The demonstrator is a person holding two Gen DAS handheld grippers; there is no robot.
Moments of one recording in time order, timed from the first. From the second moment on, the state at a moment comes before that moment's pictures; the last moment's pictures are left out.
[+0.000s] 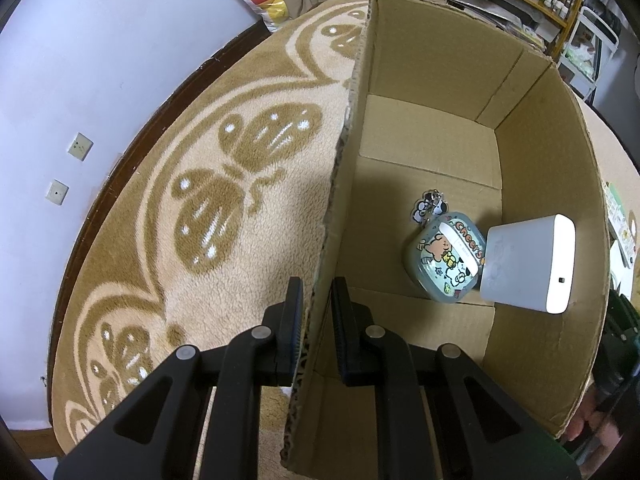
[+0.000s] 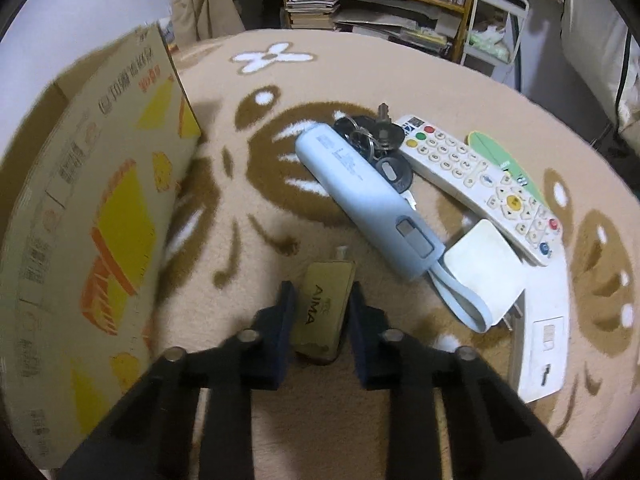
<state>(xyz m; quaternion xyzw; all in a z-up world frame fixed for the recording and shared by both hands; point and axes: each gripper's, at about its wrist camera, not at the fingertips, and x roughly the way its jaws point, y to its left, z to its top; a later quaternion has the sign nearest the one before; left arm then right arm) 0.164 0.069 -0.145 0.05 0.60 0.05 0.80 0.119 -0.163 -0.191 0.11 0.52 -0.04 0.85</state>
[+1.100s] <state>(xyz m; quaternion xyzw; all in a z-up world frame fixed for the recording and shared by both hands) 0.164 0.069 -0.146 0.05 0.60 0.05 0.80 0.128 -0.188 -0.151 0.18 0.46 0.00 0.87</state>
